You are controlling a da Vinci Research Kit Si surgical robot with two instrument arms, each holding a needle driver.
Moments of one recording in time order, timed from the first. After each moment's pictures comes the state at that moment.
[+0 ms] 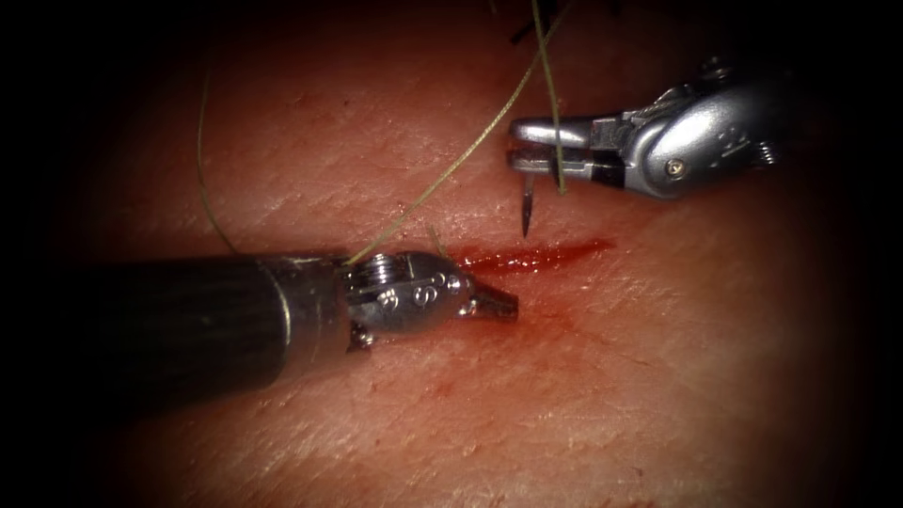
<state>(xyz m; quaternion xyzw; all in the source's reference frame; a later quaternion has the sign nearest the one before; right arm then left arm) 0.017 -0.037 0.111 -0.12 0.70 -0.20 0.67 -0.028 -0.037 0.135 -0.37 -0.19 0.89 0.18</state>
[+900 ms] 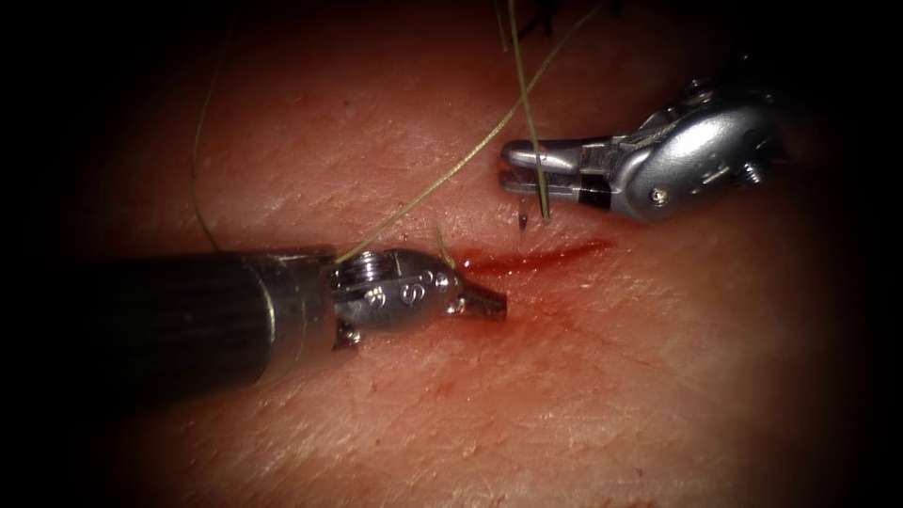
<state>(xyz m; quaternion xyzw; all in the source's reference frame) 0.017 -0.038 0.113 -0.15 0.68 -0.24 0.68 -0.028 -0.037 0.135 -0.37 -0.20 0.89 0.18</state>
